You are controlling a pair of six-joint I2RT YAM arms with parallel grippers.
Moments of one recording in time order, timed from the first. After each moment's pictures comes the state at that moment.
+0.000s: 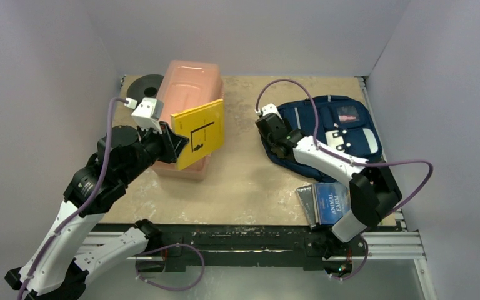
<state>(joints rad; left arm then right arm) -0.64 0.79 1.28 -0.78 -0.13 -0.38 0.69 1.62 1.13 -0.48 0.62 0.09</state>
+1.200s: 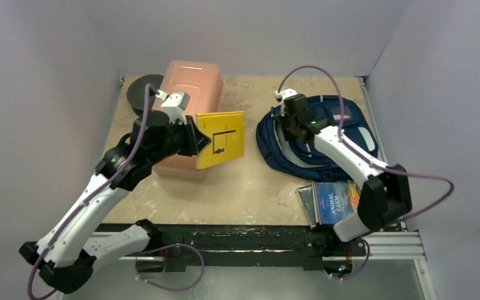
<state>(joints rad) -0.63 0.94 1.24 -0.72 -0.01 -0.50 0.49 1.56 1.21 -0.52 0.25 0.04</state>
